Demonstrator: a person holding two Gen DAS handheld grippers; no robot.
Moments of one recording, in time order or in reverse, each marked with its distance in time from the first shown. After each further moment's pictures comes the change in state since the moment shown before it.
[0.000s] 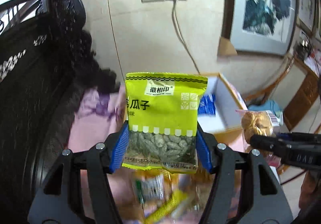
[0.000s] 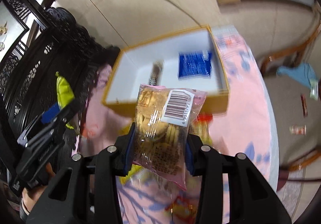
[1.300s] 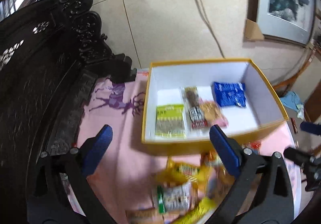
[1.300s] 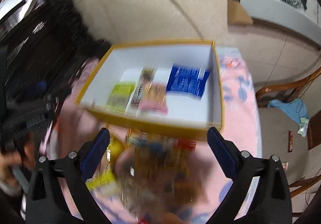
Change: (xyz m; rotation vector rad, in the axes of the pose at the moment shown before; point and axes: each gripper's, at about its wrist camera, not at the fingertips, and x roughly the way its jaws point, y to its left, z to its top) left arm 0.052 0.022 -0.027 0.020 0.098 0.119; right arm 0.041 -0.026 -0.041 -0.208 0.014 -0.066
